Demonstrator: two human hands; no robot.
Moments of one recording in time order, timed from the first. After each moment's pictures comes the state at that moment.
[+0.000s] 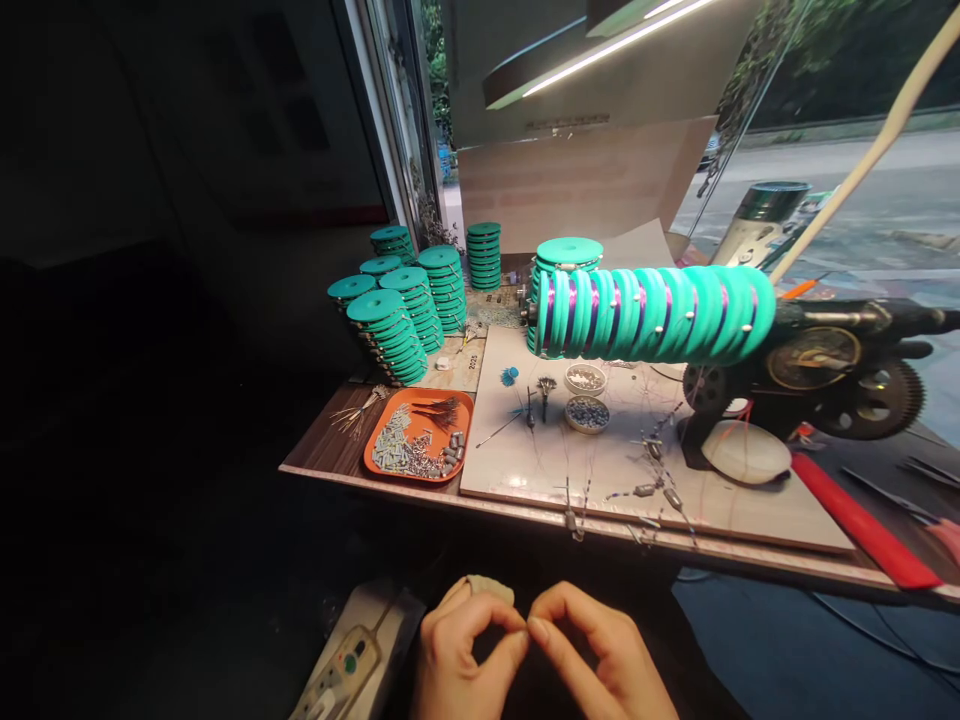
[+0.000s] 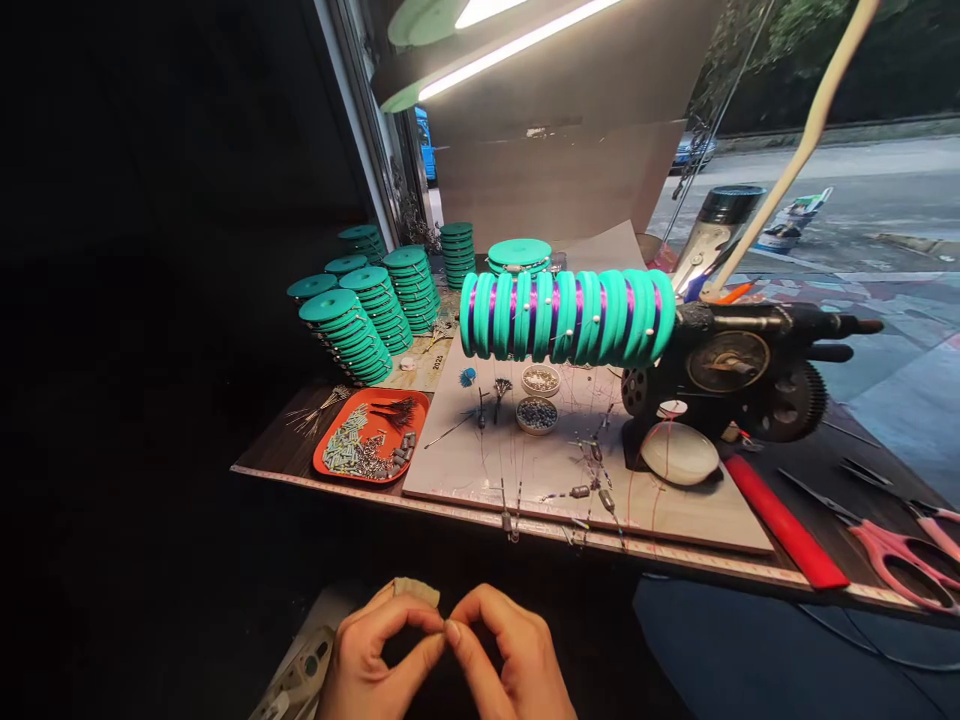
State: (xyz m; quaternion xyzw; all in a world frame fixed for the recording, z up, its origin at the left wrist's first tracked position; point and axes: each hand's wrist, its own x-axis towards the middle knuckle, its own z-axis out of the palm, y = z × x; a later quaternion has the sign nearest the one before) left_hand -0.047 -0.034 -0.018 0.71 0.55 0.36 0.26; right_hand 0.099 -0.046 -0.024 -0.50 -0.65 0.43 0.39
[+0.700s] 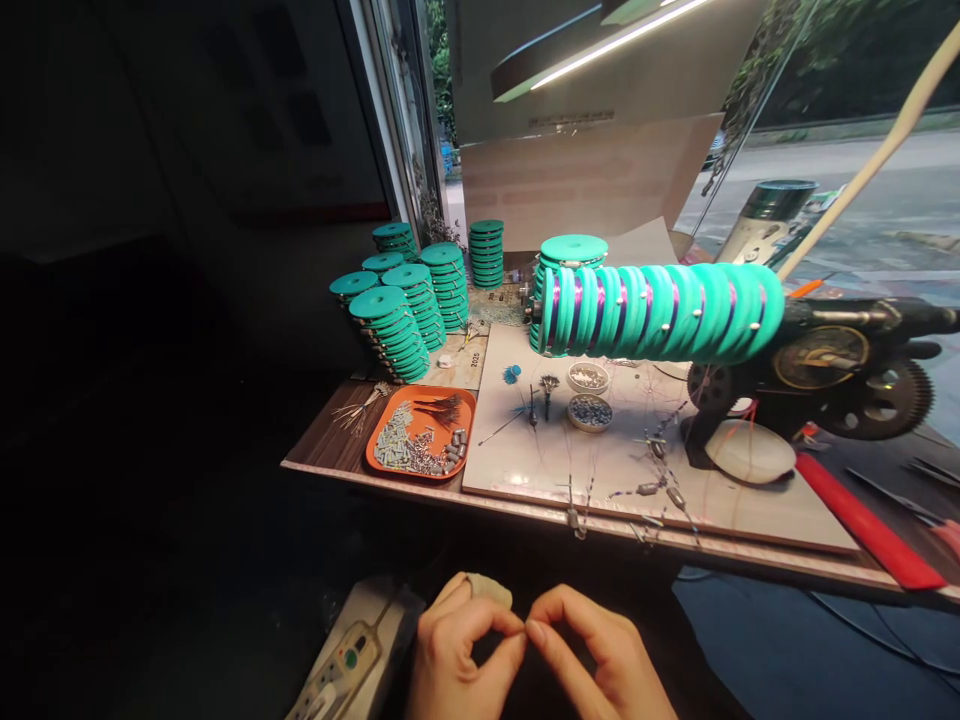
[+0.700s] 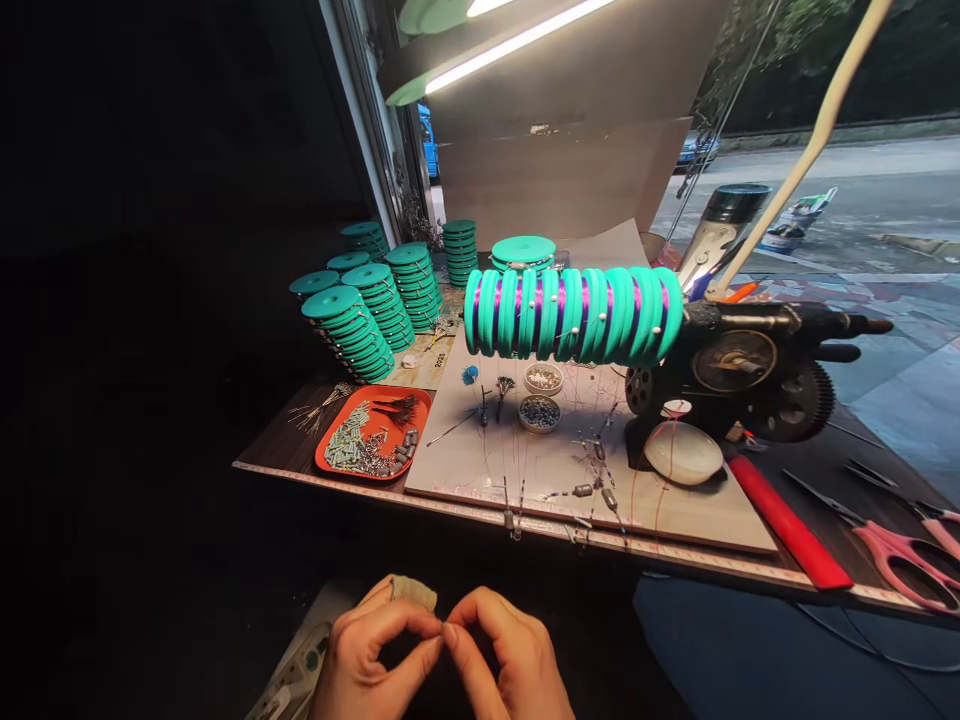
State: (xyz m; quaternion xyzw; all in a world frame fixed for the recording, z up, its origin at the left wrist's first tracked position) left_hand -0.053 -0.032 -0.007 0.77 0.51 0.31 0.22; right_hand 0.093 -0.050 -0.026 -0.52 -0.63 0.40 0.42
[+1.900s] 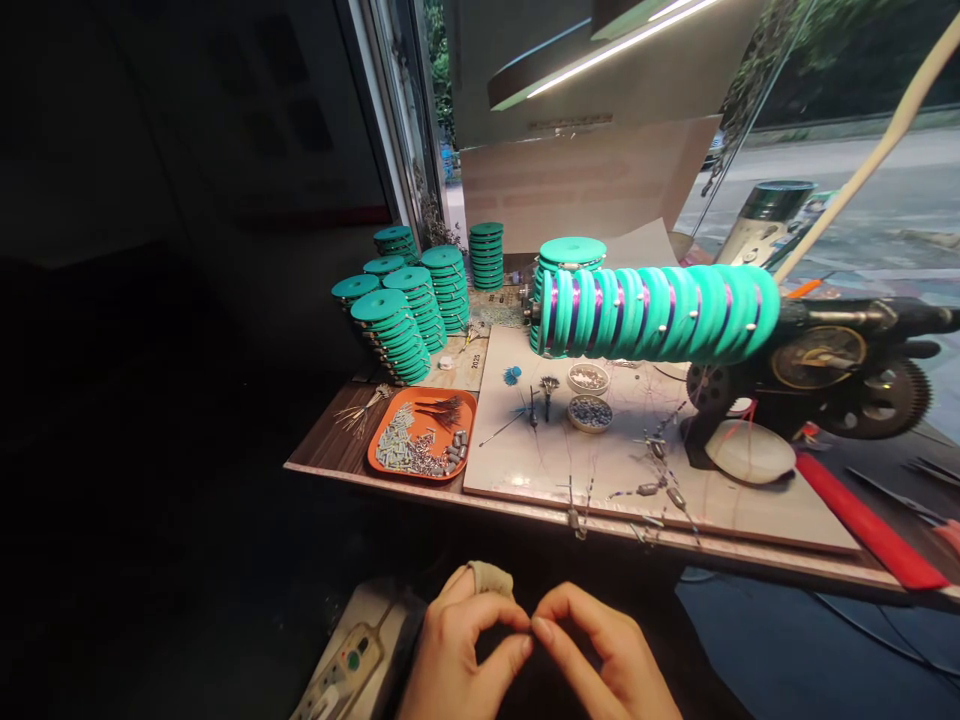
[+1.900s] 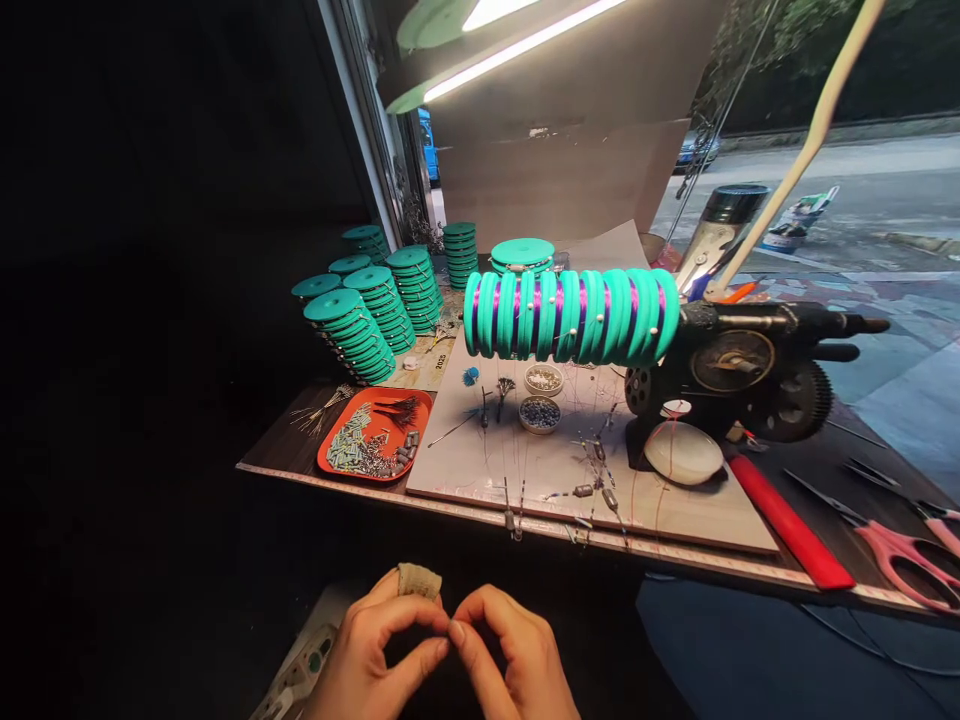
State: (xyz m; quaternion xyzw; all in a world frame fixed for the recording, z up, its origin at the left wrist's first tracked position) left_hand -0.053 -0.028 0.013 0.74 0.53 0.25 0.34; right_hand 0.099 -0.048 -0.024 -0.50 -0.65 0.40 0.40
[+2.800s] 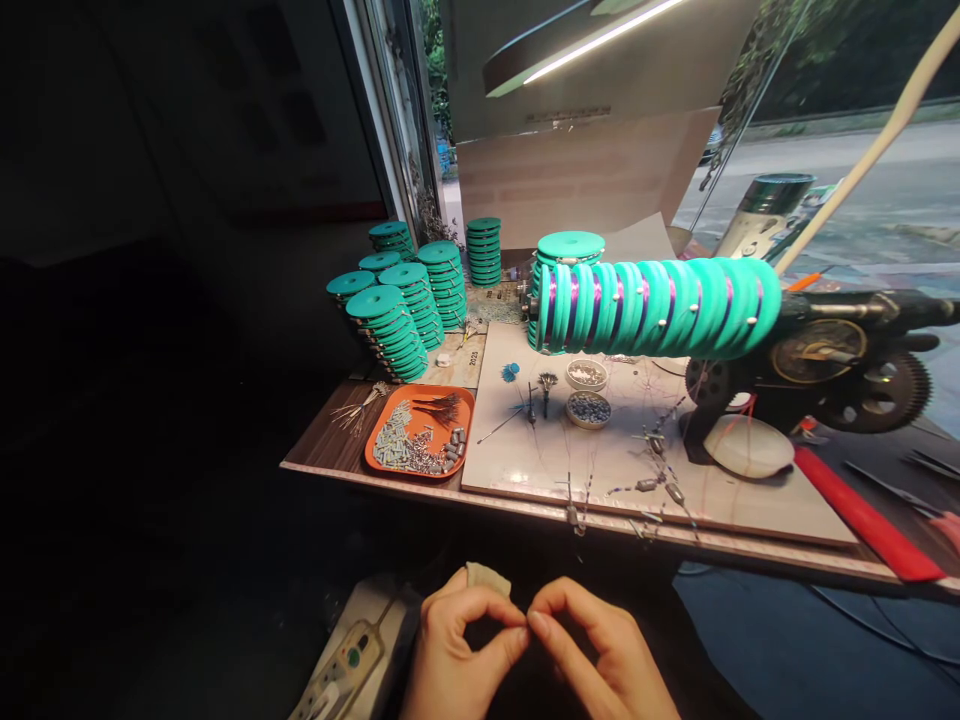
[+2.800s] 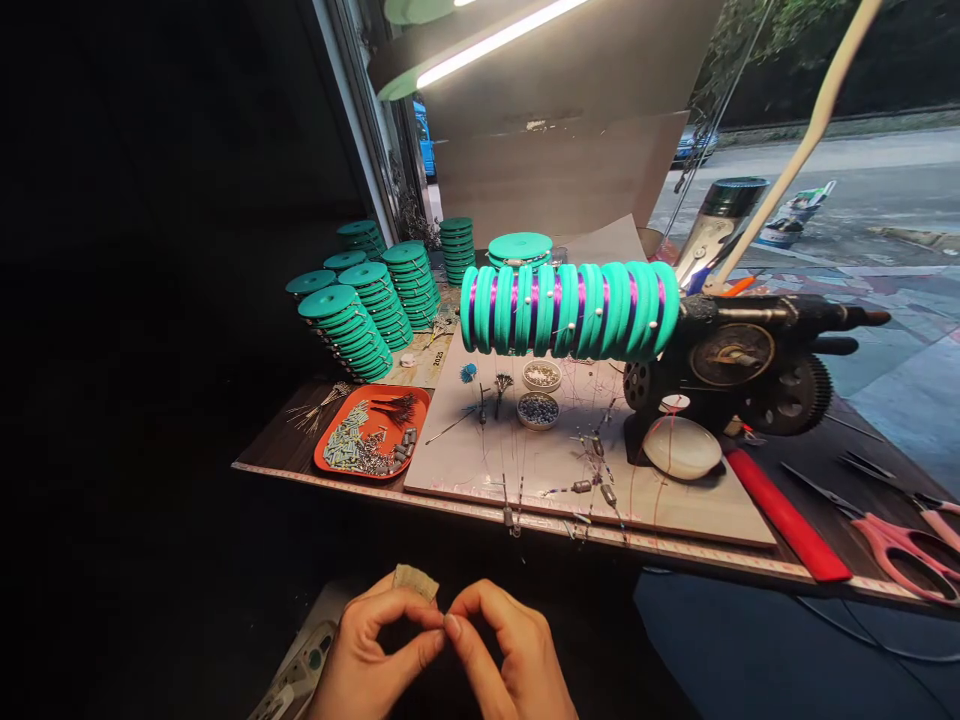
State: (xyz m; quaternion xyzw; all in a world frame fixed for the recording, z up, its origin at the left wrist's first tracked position) left_hand -0.051 -0.027 -0.007 0.64 0.56 0.34 0.41; right_hand 0.096 -0.047 -0.025 -0.51 -0.63 0.44 0.40
